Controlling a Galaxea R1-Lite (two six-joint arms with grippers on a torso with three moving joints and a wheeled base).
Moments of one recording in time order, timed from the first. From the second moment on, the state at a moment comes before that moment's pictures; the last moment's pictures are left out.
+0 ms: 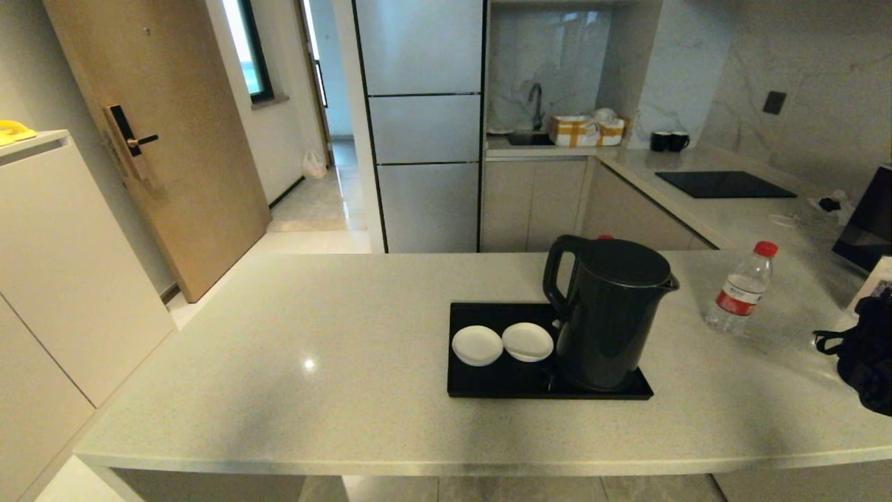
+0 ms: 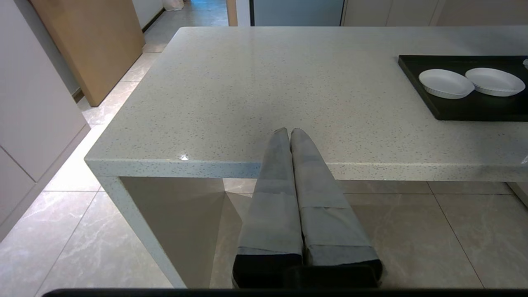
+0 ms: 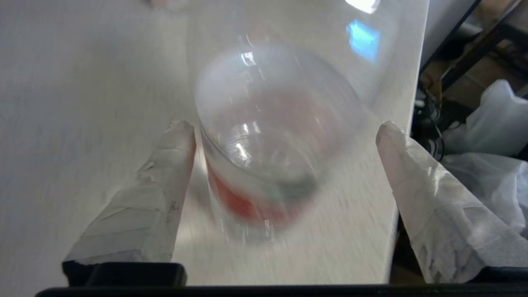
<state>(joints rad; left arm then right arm) 0.00 0.00 0.00 0.04 0.00 0.01 -0.54 2.45 -1.02 -1.10 -0.62 0.03</state>
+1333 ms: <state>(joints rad) 0.00 0.00 0.00 0.04 0.00 0.01 0.07 1.95 -0.36 -1.38 -0.44 0.24</state>
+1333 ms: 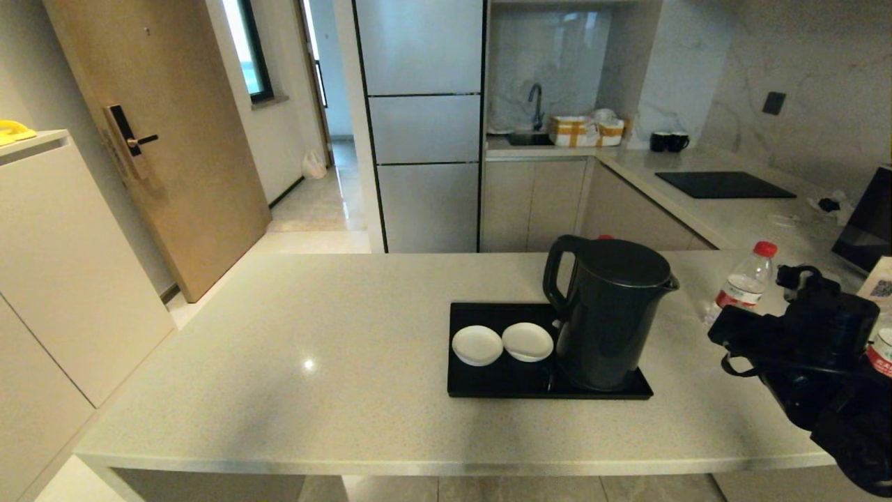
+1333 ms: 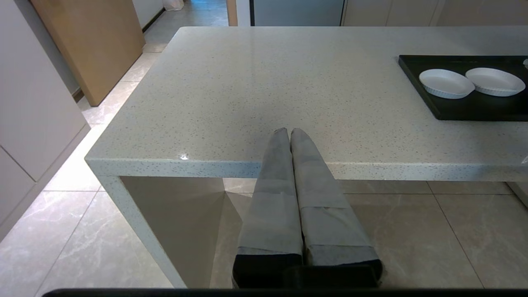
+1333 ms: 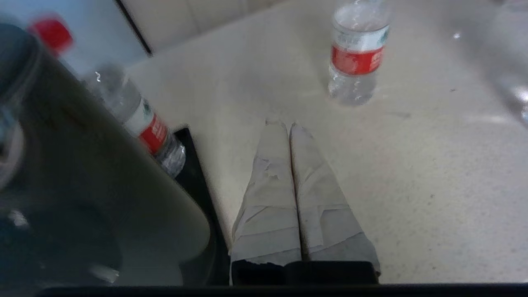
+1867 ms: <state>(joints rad) 0.00 0.00 0.00 0.04 0.00 0.01 0.07 1.76 -0.36 -1.29 -0.42 0.25</state>
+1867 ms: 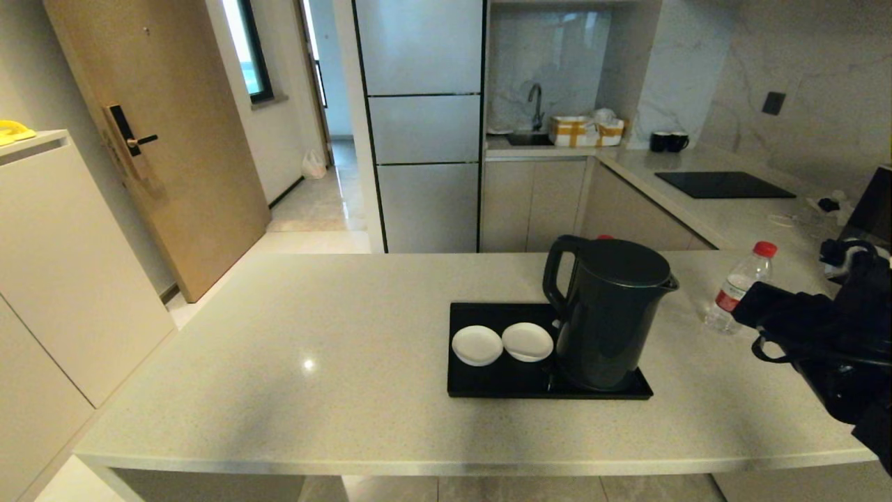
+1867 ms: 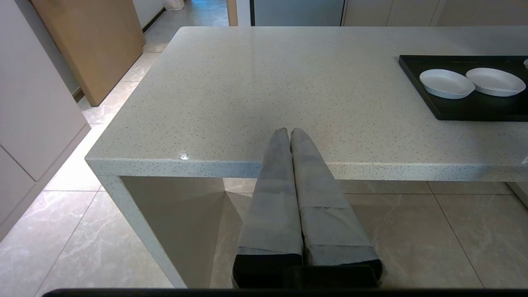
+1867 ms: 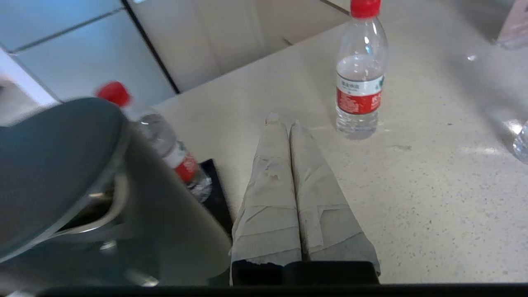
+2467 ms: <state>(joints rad) 0.00 0.00 0.00 0.04 0.00 0.01 0.21 1.38 -0.38 -0.86 -0.47 0.25</state>
